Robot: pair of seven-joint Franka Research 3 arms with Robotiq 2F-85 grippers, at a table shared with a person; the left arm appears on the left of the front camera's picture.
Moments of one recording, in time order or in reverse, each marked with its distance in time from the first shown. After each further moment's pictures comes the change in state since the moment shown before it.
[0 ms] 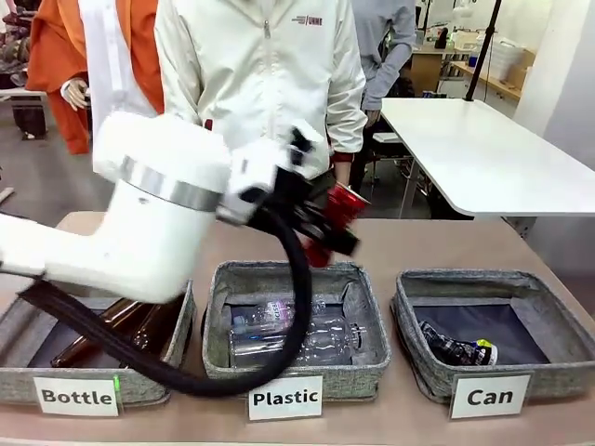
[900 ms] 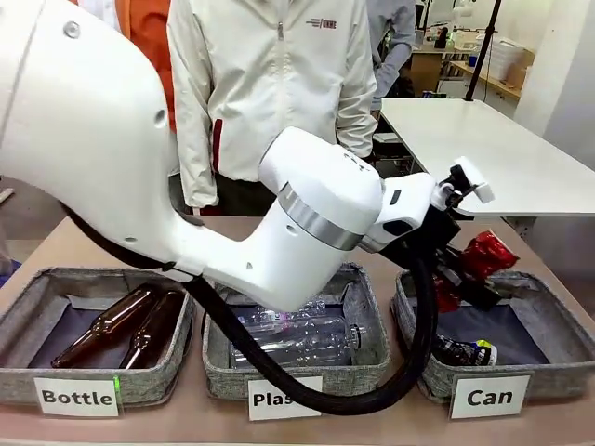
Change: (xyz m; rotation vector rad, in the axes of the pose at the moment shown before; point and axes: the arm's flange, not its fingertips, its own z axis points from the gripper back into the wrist) left arm 0.053 -0.039 -0.147 -0.261 0.056 -0.141; right arm -0.084 -0.069 0.056 -0.125 0.002 -0.091
